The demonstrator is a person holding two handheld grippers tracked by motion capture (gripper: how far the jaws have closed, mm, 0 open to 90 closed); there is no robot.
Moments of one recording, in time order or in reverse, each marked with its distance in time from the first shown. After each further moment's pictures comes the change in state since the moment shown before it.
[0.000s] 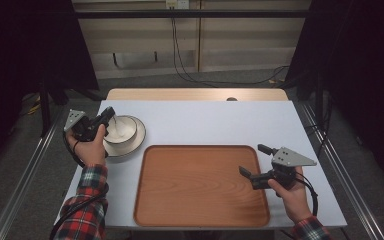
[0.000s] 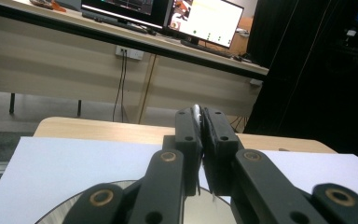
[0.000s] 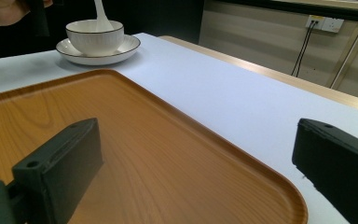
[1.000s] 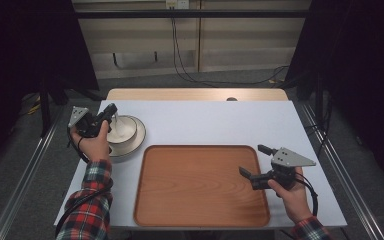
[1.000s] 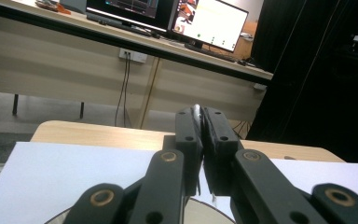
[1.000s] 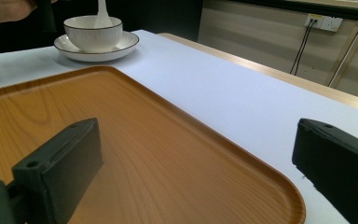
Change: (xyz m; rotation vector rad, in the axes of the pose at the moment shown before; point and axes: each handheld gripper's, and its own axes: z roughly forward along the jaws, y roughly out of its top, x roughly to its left) left arm 0.000 0.000 0.012 -0.011 0.010 -0.015; right arm 0.000 -0.001 0.000 0.012 0.007 -0.008
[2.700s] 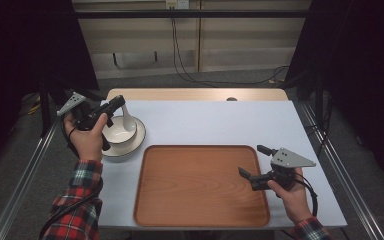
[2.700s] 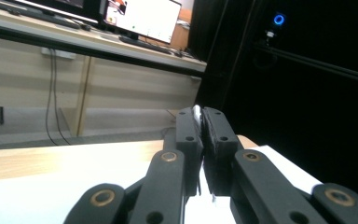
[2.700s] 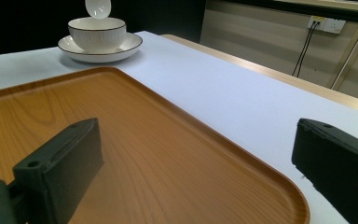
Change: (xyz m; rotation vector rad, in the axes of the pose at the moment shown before) left arm -0.045 0.056 -0.016 0.063 -0.265 -0.010; right arm 0.002 0.001 0.000 -0.007 0.003 -0.009
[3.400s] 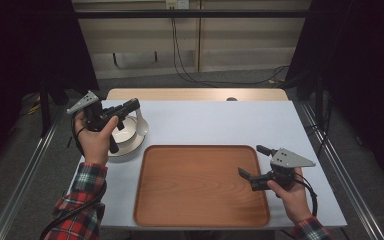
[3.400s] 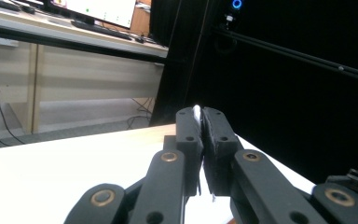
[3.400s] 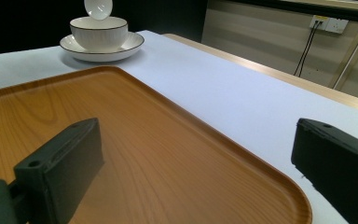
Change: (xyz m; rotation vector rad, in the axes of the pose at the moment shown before) left arm -0.028 0.000 0.011 0.063 -0.153 0.014; right arm 0.000 0.000 0.001 0.002 0.009 -0.003
